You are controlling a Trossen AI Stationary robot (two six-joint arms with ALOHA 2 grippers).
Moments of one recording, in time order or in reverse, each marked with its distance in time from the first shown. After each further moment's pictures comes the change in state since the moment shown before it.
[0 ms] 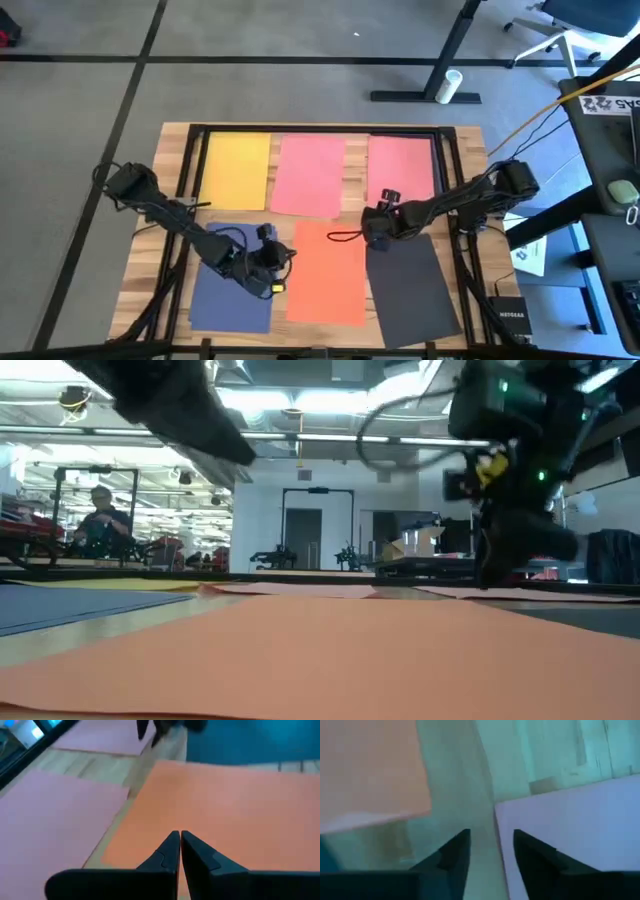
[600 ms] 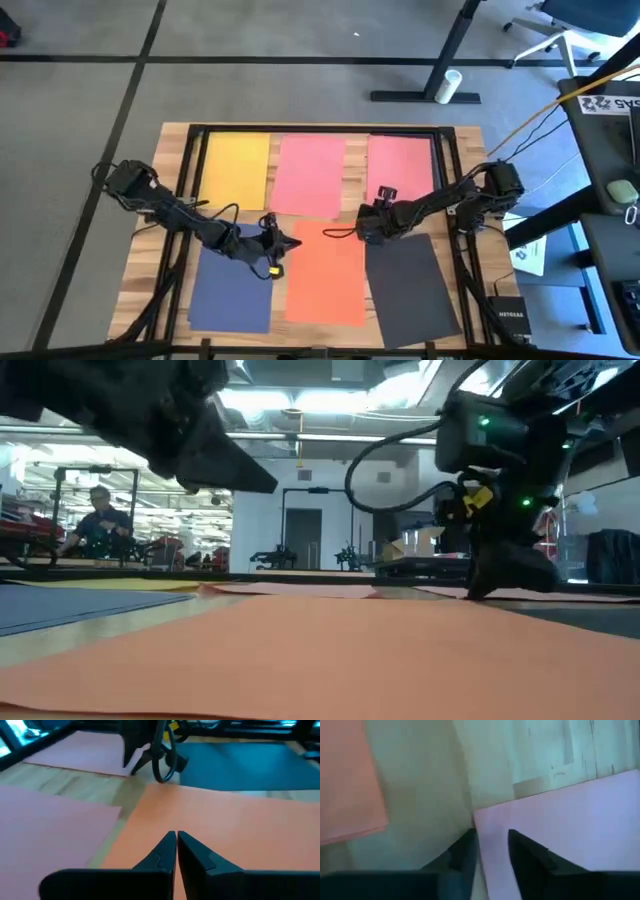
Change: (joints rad) left arm 0.143 -0.023 -0.280 0.541 0.168 0.208; right arm -0.086 0.087 0.002 0.054 0.031 -0.042
